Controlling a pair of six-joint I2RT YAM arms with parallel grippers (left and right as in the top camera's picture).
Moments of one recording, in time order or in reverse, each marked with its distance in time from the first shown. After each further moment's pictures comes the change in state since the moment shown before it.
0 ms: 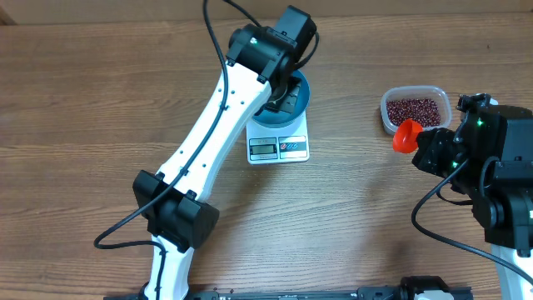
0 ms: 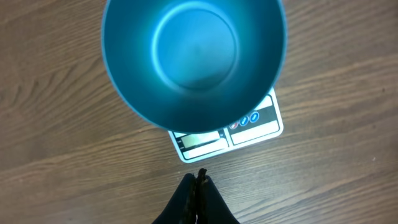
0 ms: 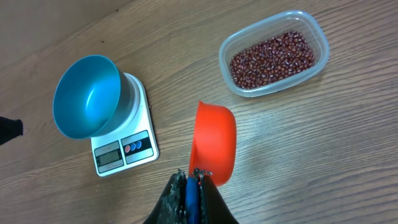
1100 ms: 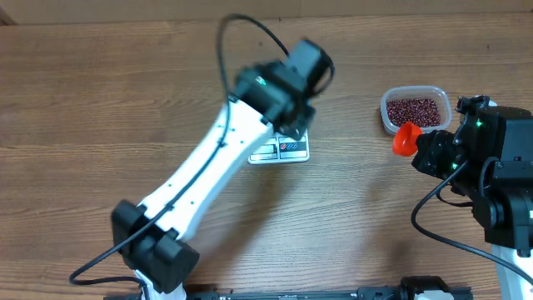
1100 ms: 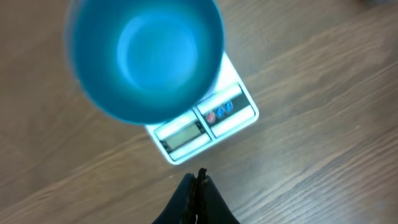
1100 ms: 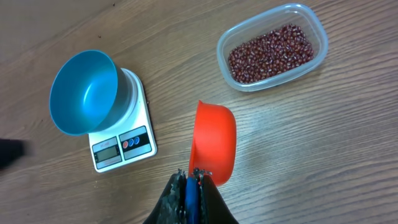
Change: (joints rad) left arm -0.110 -0.246 -0.420 0.275 -0.021 0.100; right arm 0.000 0.000 0.000 -0.020 0.000 0.000
